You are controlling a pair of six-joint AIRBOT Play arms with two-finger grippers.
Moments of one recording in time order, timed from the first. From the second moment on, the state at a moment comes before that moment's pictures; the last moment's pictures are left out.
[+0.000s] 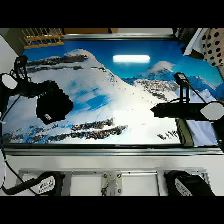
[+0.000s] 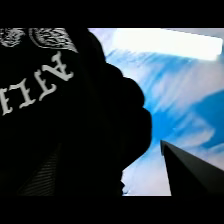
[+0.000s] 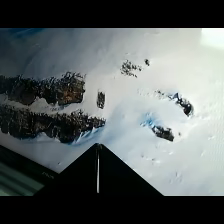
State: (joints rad) left arm 0.19 -1.33 1.26 1.38 -0.99 -1.46; right arm 0.07 -0.87 0.88 -1.01 1.05 1.31
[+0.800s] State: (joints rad) left arm -0.01 -1.41 1.47 1.41 -1.07 -1.55; right arm 0.07 -0.87 0.88 -0.99 1.05 1.31
